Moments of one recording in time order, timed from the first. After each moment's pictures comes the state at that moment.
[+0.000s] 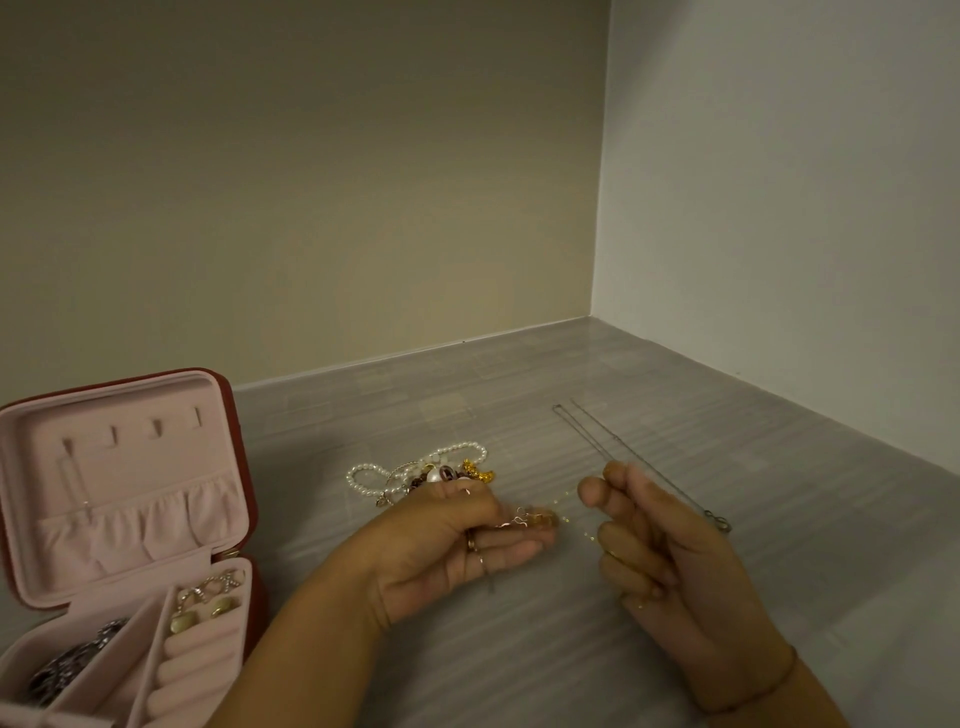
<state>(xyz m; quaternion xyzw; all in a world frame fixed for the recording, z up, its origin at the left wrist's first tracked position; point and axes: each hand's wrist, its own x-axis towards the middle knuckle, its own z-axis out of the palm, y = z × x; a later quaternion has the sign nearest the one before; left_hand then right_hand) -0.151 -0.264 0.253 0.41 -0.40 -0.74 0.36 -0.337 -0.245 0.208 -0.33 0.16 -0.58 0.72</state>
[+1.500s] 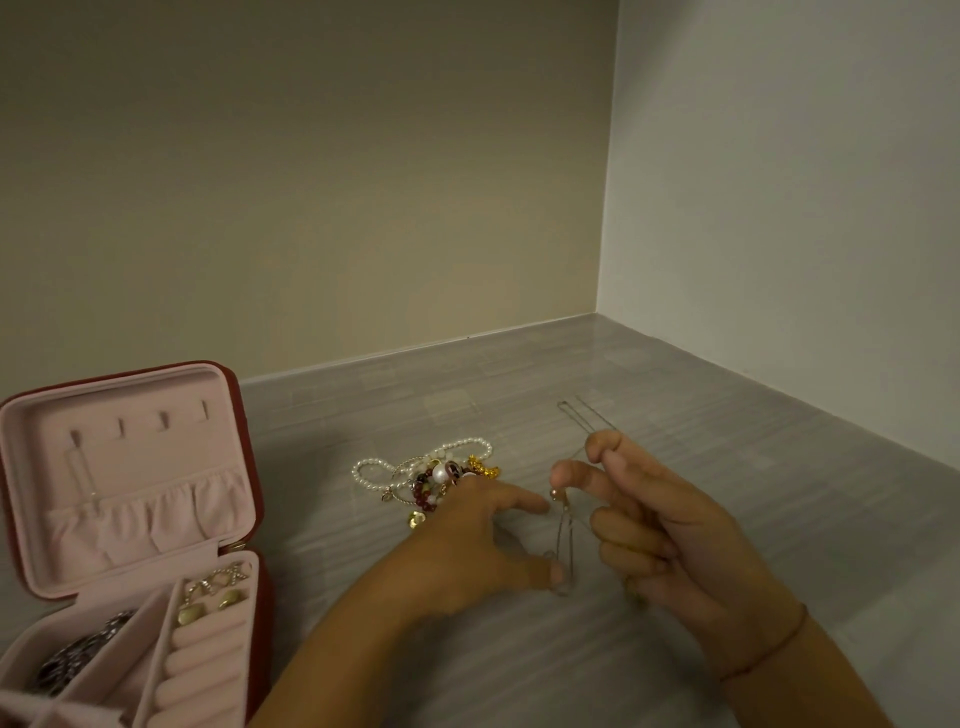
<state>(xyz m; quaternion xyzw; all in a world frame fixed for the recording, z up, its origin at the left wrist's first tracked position) -0.151 -0.271 0.226 0.50 -0.75 -0.38 0.21 -0.342 -0.255 0.225 -0.44 0.16 -0.48 0.74</state>
